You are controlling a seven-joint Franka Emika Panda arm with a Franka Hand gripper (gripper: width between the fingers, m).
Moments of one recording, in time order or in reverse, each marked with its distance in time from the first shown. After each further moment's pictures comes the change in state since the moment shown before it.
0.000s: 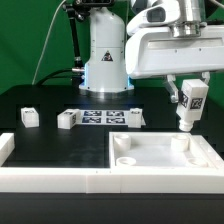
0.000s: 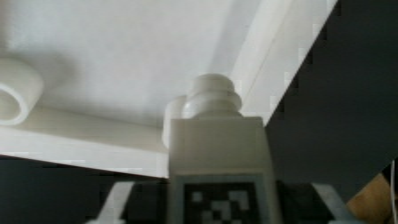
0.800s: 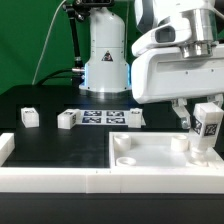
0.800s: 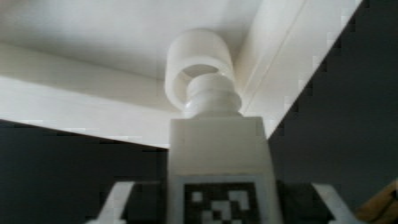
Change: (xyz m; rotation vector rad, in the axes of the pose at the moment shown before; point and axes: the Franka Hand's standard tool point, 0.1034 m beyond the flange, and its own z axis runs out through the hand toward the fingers) arm 0.034 0.014 0.046 0.008 0.024 -0.025
